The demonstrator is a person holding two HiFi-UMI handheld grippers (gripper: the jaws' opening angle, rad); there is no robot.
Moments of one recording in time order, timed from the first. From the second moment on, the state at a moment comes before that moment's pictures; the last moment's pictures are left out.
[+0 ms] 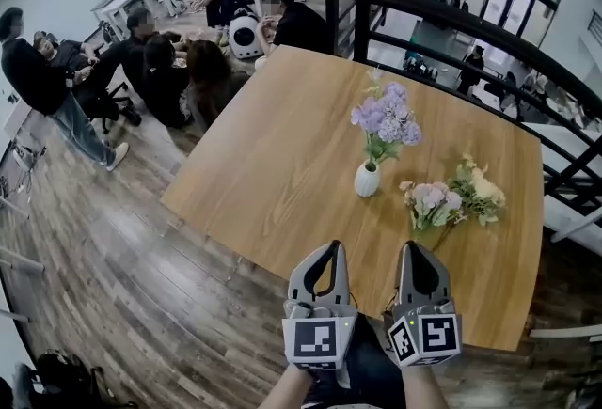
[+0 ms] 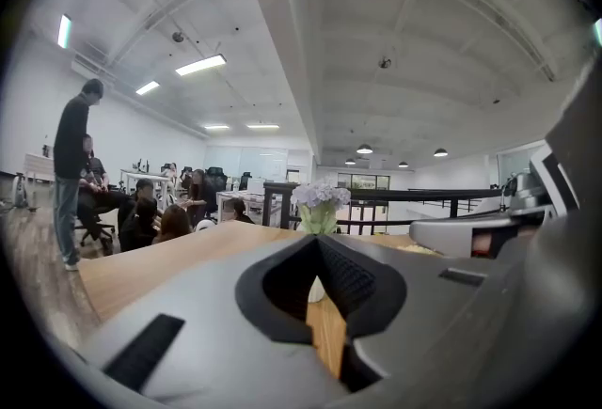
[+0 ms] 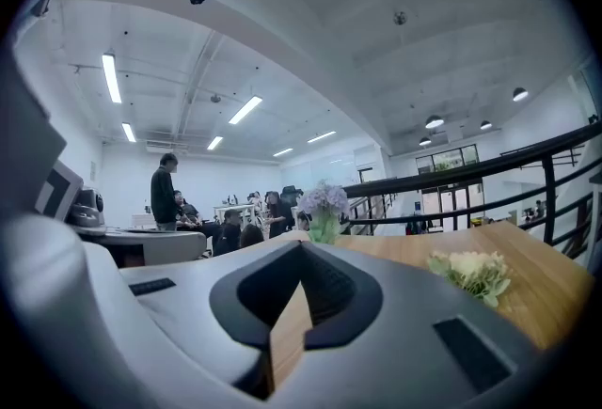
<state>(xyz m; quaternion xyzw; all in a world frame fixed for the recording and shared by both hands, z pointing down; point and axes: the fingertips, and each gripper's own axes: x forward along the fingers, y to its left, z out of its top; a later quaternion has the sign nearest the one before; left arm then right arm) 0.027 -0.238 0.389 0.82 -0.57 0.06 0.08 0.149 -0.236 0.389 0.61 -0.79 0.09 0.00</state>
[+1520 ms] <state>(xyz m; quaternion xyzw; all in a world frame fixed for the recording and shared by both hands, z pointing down) 0.057 -0.341 0.398 0.80 -0.59 0.07 0.08 0.166 -0.351 0.406 0.58 -0.81 0.11 0.00</state>
